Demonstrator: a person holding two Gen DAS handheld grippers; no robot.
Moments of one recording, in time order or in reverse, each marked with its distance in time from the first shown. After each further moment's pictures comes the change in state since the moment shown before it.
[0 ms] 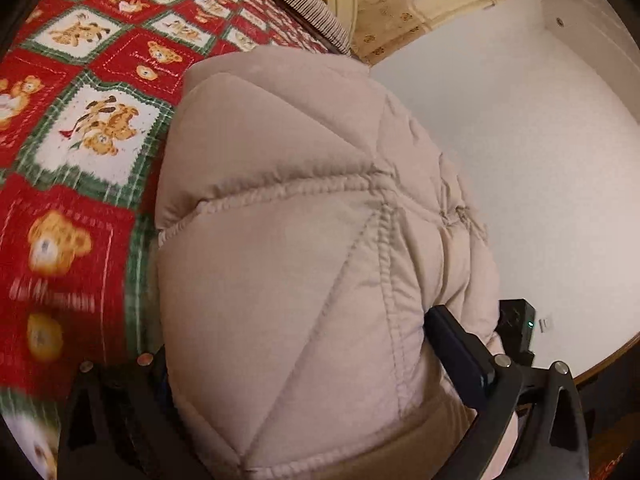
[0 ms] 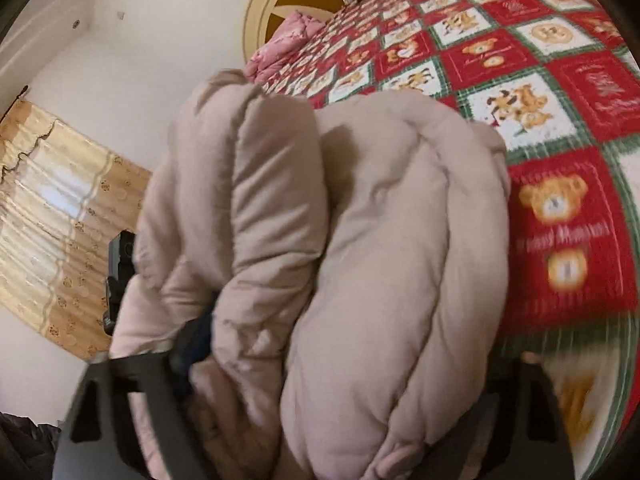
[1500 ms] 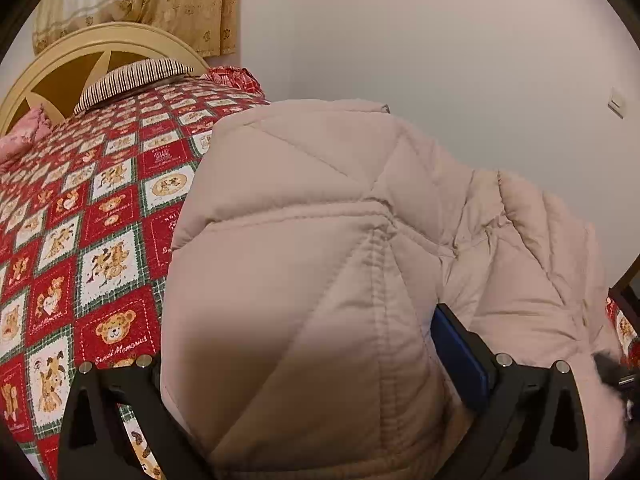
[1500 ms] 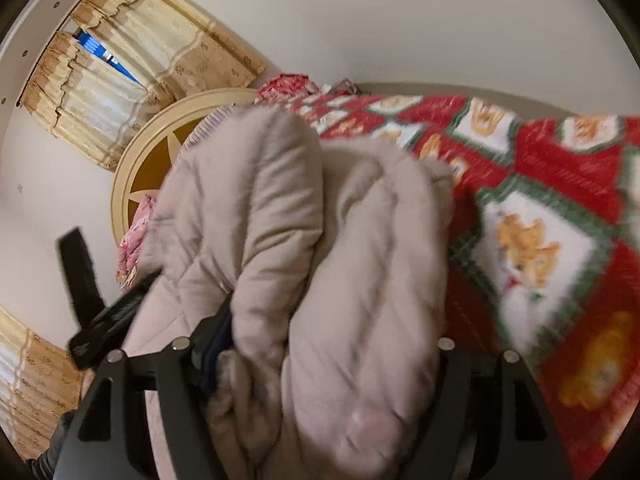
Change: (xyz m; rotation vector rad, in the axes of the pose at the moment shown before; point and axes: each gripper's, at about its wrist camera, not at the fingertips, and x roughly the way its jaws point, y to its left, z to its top) left arm 0.284 -0.296 -0.129 0.722 0.054 0.333; right arm -0.334 -0.154 -0.151 0.367 -0.616 -0.443
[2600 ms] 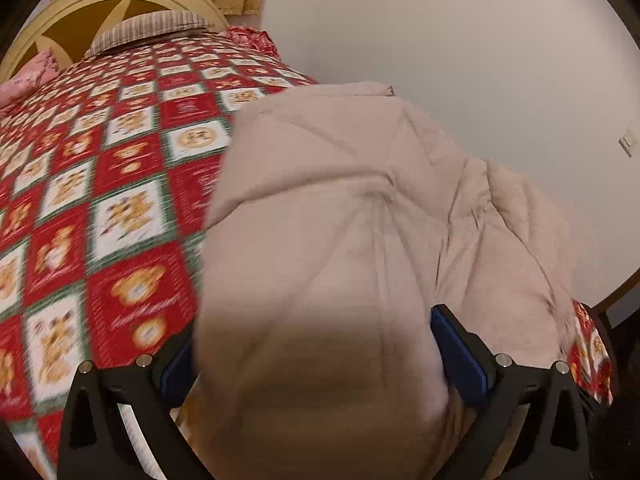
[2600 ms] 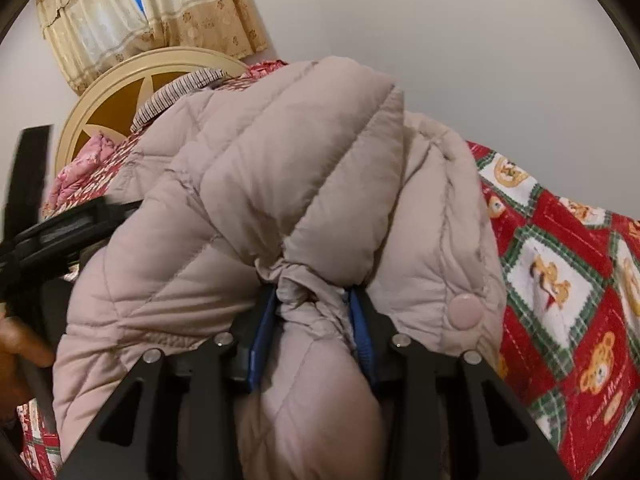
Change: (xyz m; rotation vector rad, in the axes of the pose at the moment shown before) left arm -0.020 0.045 -0.004 -0.123 0.110 -0.044; right arm 0.054 0.061 -0.023 -0.275 0.065 -0.309
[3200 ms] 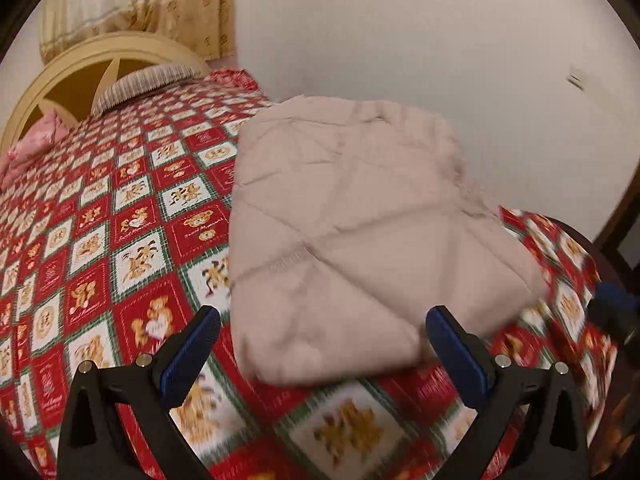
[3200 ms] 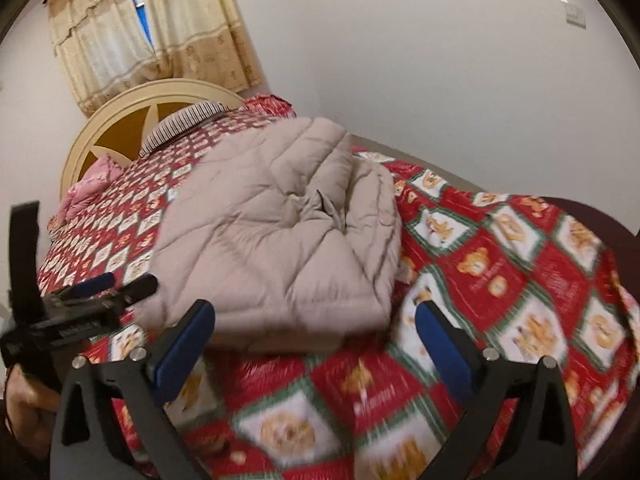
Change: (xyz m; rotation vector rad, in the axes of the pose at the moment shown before) left arm -0.144 -0.038 -0.116 0.200 -0.094 0.050; right arm -0.174 0.024 -0.061 0.025 -0.130 -0.019
